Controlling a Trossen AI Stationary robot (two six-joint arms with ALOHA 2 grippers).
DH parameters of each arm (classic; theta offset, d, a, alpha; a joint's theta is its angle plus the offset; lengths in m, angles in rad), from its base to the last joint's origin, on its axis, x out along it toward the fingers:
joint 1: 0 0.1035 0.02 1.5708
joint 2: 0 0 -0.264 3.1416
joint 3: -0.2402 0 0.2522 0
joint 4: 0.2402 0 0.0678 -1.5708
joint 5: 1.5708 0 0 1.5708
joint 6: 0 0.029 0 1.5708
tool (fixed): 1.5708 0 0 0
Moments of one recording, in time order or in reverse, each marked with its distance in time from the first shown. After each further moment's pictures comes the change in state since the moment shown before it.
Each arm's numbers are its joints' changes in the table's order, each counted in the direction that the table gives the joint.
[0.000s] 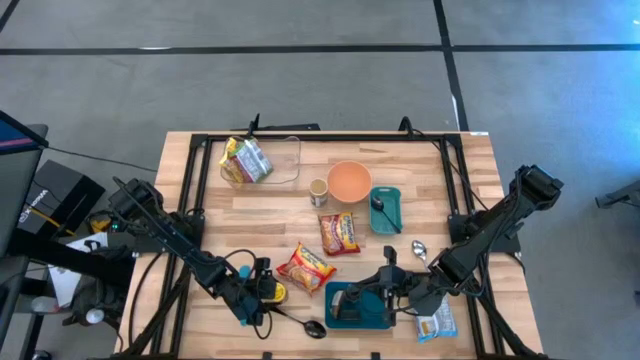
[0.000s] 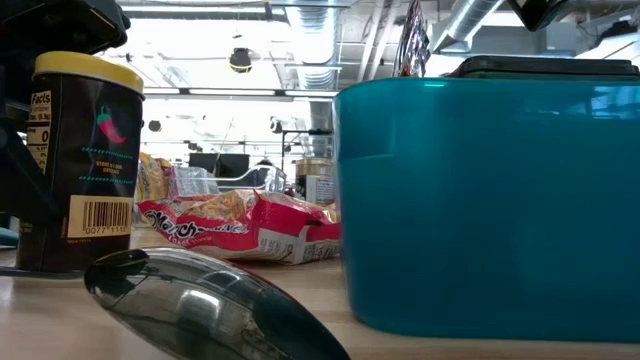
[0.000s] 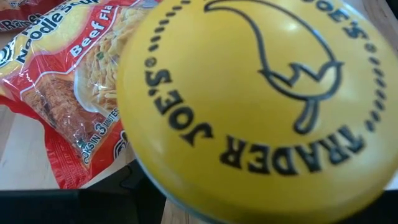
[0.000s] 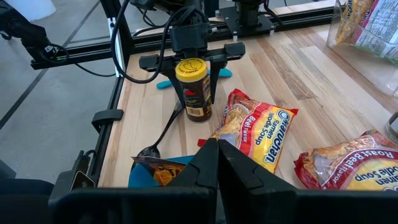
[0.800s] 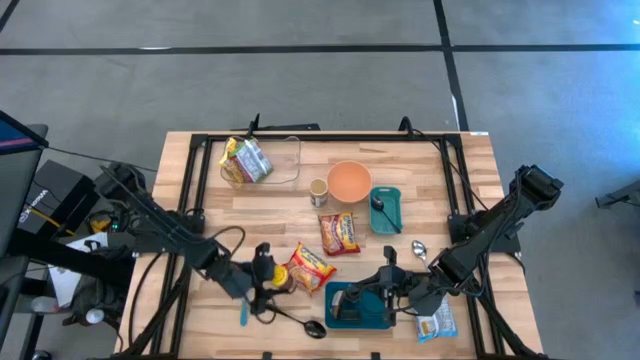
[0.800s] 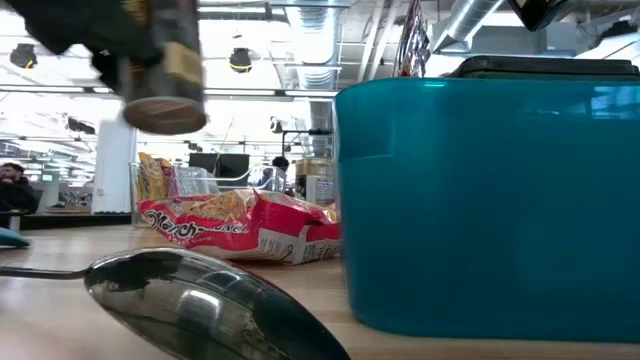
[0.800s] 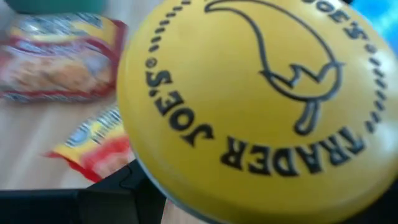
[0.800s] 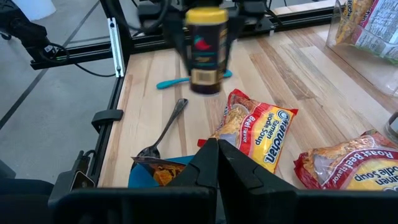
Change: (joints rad) left arm 0.096 0.237 0.000 -0.016 -0.007 -0.006; right arm -0.001 0.000 0.000 0.000 0.000 -0.001
